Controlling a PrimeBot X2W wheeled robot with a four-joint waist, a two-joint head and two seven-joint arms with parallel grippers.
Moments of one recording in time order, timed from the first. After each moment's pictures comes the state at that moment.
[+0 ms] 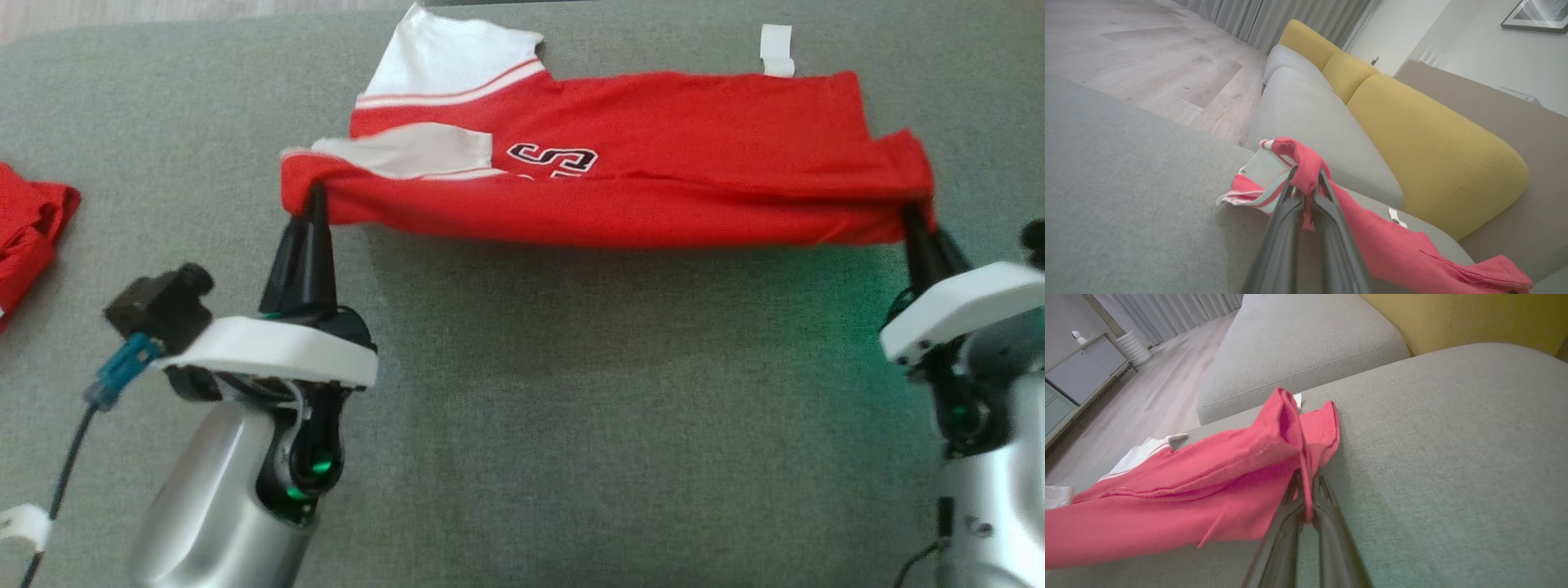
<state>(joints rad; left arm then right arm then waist) -0.34 0.20 -0.38 0.06 -0.83 0.13 -0.04 -0.32 -0.05 -0.21 0.20 0.30 0.12 0.34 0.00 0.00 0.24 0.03</state>
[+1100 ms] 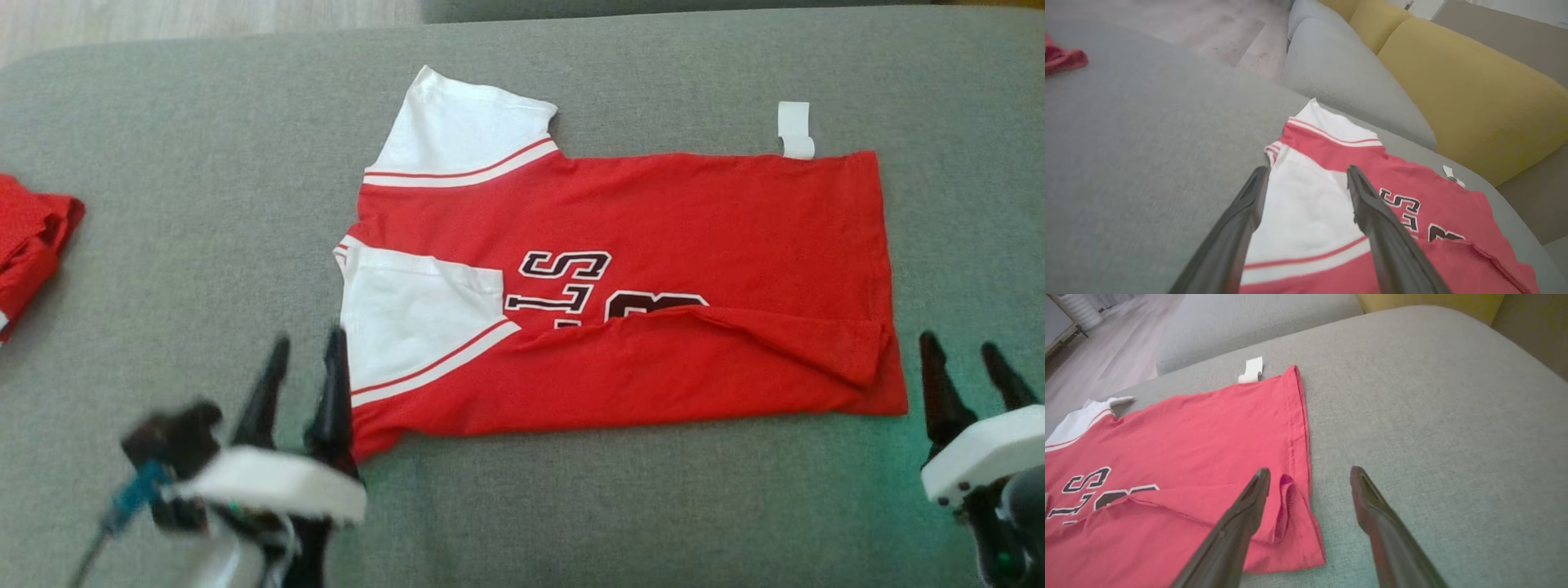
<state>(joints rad) -0.03 0.28 -0.42 -0.06 -0.80 0.19 -0.05 0.03 -0.04 -0.27 -0.05 0.29 0.12 0.40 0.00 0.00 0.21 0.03</state>
